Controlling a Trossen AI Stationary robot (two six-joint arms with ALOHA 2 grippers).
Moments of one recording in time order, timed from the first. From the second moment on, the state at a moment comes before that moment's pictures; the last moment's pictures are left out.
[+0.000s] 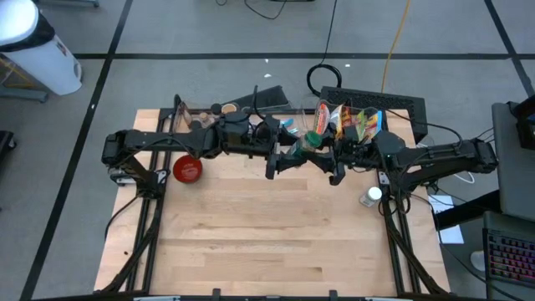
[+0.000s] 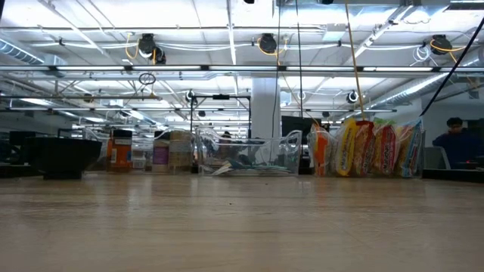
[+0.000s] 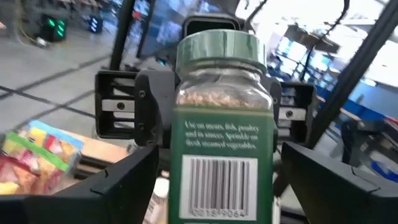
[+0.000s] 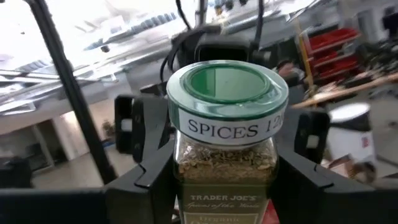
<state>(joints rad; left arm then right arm) 0.06 1.63 1.48 0.19 0.19 -0.36 0.03 1.04 0.83 0.51 0.12 0.31</state>
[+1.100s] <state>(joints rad) 0.11 1.70 1.69 -0.23 0.33 -0.32 0.01 1.10 0.83 0.35 -0.06 0.46</state>
